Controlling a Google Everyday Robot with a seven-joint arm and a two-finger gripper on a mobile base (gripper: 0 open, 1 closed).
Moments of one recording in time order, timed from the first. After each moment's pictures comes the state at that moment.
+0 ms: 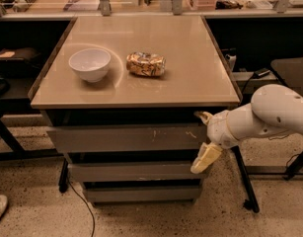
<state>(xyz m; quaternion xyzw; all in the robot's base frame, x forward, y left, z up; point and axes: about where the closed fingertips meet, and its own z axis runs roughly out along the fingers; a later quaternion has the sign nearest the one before) 0.522 -0.142 0.694 -0.62 0.70 0.14 0.31</state>
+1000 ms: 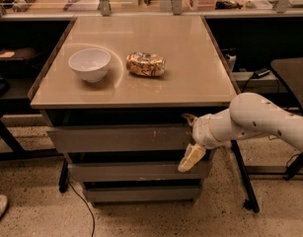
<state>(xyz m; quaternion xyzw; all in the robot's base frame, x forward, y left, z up) 0.551 -0.110 0.652 -0.63 0.69 0.13 0.32</state>
